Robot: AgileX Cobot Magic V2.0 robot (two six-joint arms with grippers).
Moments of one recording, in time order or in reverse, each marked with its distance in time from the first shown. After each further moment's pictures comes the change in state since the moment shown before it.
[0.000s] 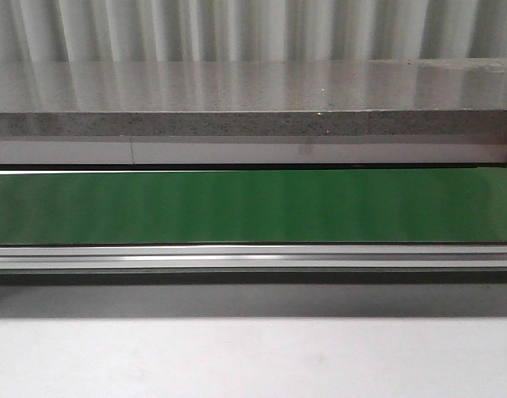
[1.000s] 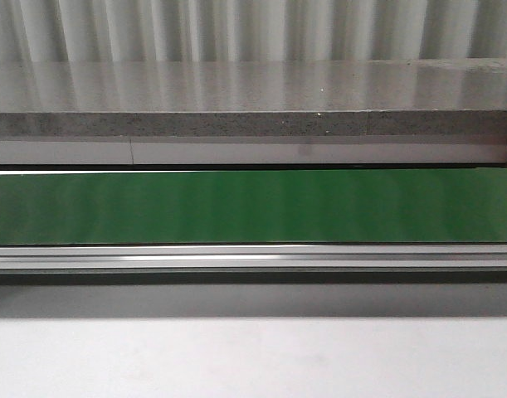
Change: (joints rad) left arm 0.000 0.000 0.000 0.000 0.000 0.000; right arm 0.402 -0.583 0.112 0.033 0.021 -0.104
